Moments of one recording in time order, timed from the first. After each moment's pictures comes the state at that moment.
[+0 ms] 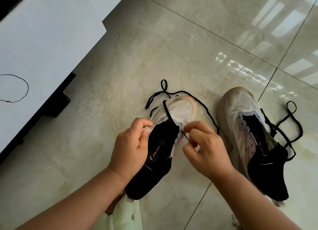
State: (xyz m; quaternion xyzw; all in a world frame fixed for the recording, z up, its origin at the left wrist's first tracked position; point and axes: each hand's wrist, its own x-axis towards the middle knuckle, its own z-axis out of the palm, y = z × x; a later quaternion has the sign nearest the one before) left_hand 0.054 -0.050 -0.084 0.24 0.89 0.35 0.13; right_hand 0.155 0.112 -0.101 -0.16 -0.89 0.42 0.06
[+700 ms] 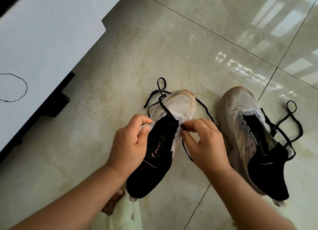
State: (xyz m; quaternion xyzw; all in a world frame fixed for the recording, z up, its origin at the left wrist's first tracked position) left_hand 0.048 -0.051 -0.086 0.24 0.88 0.37 0.14; right_hand 0.146 0.109 -0.101 -0.24 -0.89 0.38 0.08
